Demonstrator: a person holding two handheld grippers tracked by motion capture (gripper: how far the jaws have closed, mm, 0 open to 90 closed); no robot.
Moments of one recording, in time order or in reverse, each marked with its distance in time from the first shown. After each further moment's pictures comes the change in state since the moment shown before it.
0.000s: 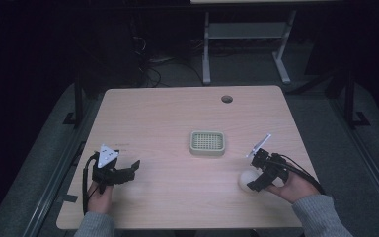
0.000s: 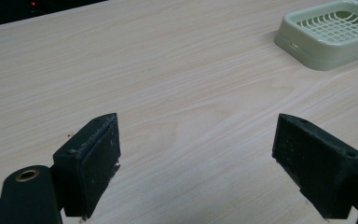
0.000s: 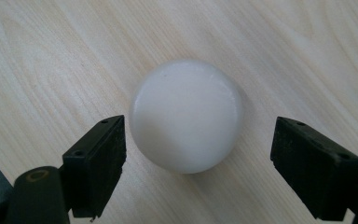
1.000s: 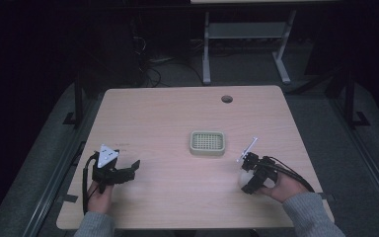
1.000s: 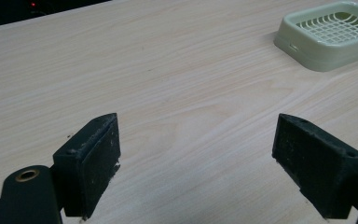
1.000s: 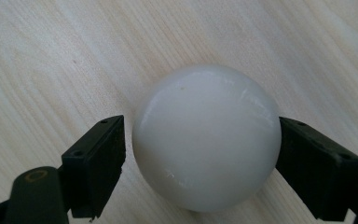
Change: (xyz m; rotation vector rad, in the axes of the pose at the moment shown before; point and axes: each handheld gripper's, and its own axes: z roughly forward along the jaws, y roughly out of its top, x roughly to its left) left arm 0.000 0.000 0.000 -0.004 -0.001 -0.001; right arm 0.006 0.013 0.028 0.094 0.016 -0.026
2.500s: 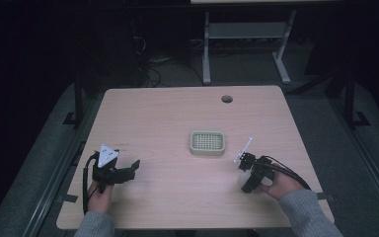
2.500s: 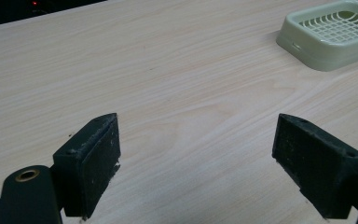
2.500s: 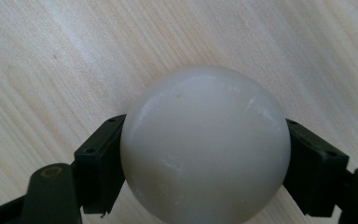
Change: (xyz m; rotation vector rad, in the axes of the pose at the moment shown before) left arm 0.001 0.000 0.001 0.005 0.005 -0.006; right arm -0.003 0.007 0.010 0.062 -0.002 -0.010
